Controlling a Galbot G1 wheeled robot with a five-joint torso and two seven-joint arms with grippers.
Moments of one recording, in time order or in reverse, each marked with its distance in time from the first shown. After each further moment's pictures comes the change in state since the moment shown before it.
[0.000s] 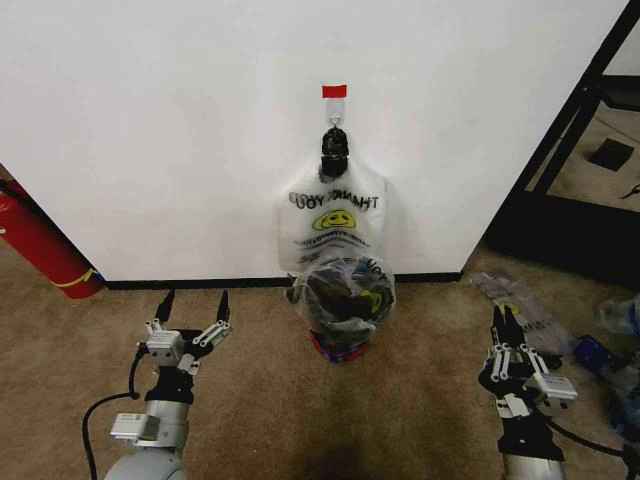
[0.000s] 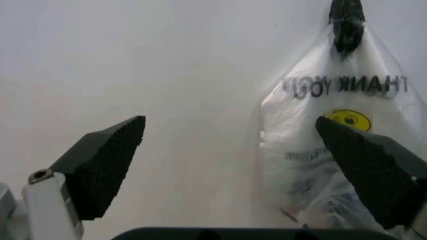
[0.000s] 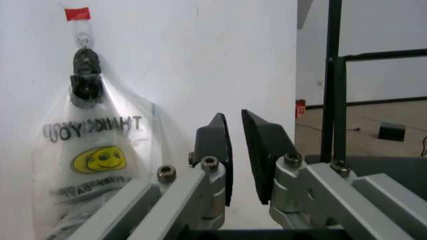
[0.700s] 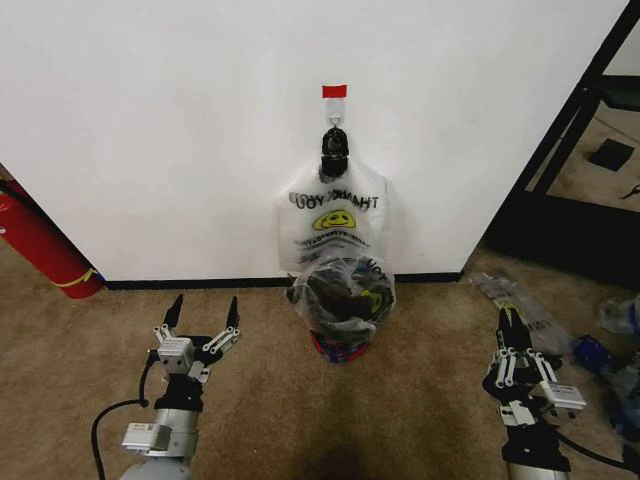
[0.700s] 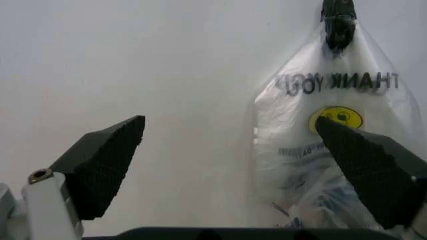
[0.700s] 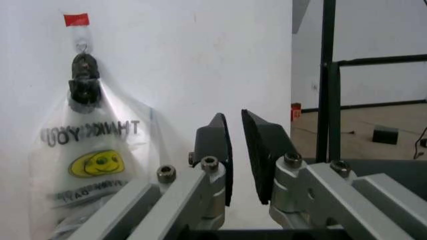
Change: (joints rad) left arm 0.019 -0.022 0.025 -0.023 0.048 0.015 -0.018; right arm -0.022 0.030 -0.004 0.013 -0.022 0.020 0.000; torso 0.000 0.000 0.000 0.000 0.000
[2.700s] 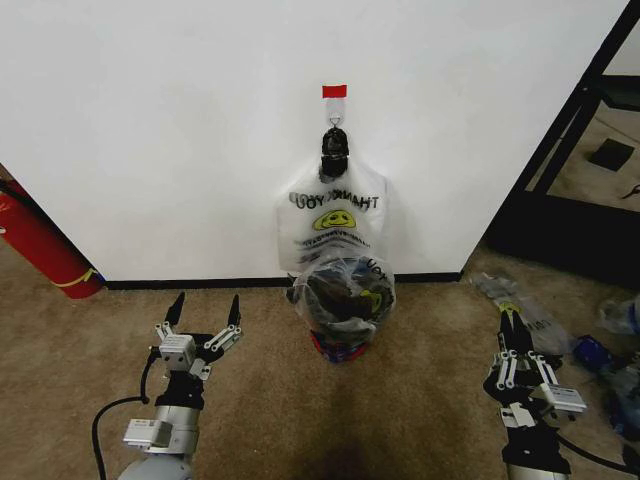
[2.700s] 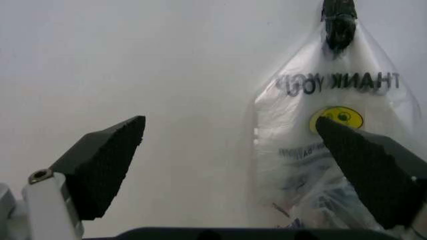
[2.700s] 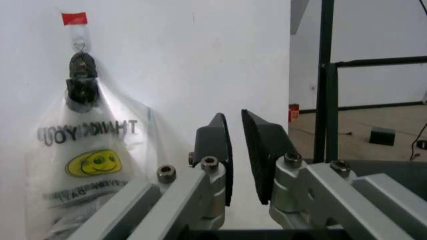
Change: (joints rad) left arm -0.004 0.006 0.000 -0.003 -0.005 0.010 -0.003; right arm -0.001 0.001 0.002 -0.003 -0.006 0.003 0.005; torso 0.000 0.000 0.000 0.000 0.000
